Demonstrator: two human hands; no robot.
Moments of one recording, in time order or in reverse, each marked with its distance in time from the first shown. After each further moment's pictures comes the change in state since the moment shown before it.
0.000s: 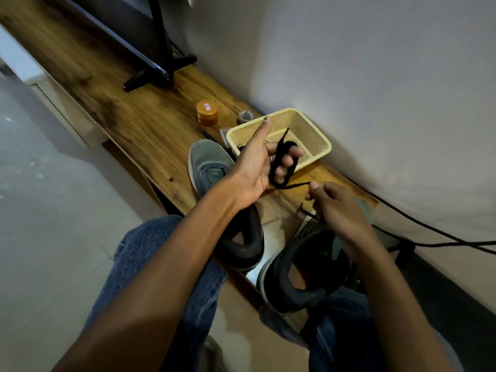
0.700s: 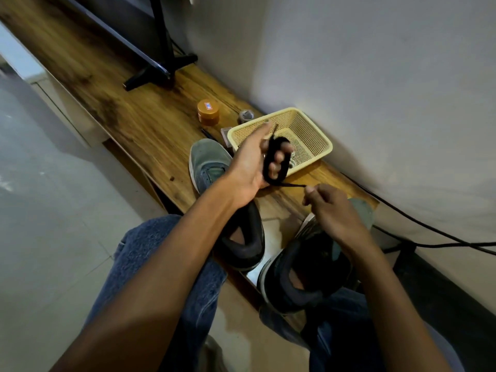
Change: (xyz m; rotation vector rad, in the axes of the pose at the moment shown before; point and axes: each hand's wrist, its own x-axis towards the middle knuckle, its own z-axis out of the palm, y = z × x) left_hand 0.000 0.004 -0.002 -0.042 0.115 0.017; right_hand 0.000 0.000 0.003 -0.242 -0.063 -0.057
